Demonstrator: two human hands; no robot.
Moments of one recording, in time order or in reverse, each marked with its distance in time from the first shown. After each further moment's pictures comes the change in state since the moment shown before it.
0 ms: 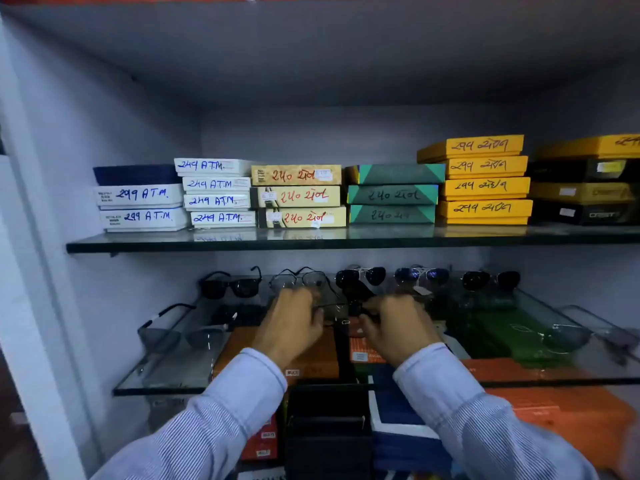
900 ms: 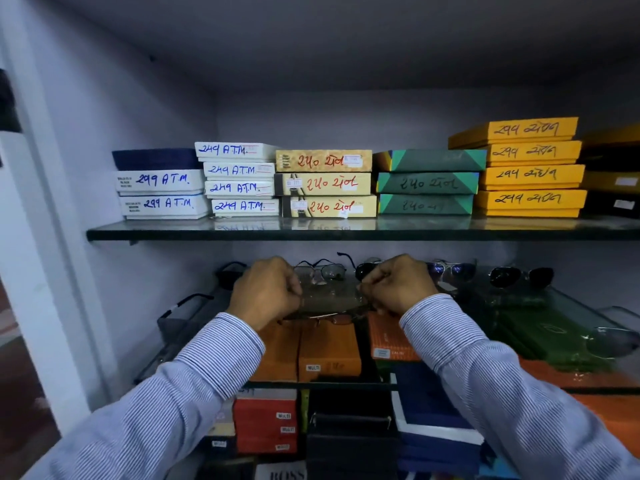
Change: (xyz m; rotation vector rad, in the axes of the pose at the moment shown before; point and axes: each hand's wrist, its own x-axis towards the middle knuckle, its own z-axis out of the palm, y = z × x) left_hand 0.011 -0.047 -0.056 0.047 0.050 -0.179; right_hand 0.053 -0.025 -0.010 0.552 -0.147 0.270
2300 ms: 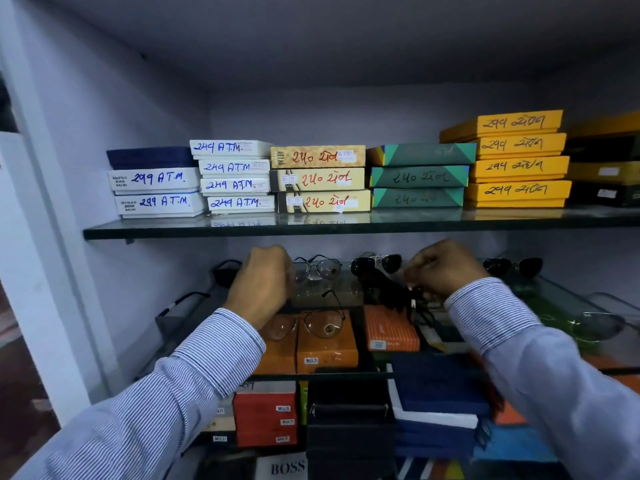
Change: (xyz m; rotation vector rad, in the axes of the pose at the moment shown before) left_hand 0.003 -0.001 0.002 0.048 0.137 0.102; right_hand -0.010 0.026 -0.058 -0.066 0.098 0.034
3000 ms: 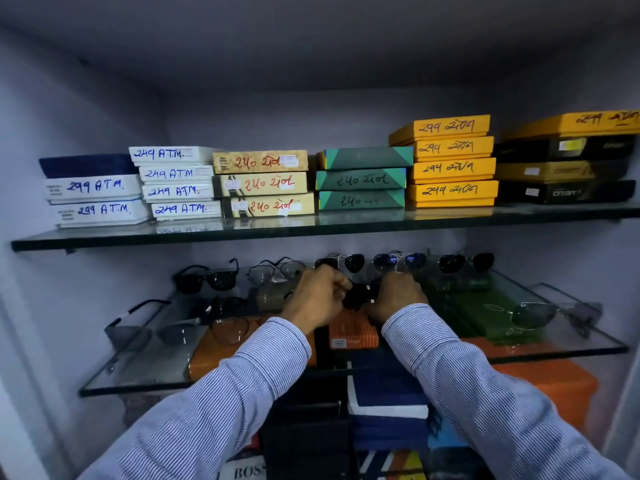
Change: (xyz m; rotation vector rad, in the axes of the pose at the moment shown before) left_hand -0.003 0.114 0.076 -0.326 -0.300 0.097; right_hand 0.001 0.041 0.035 -0.353 0.022 0.128
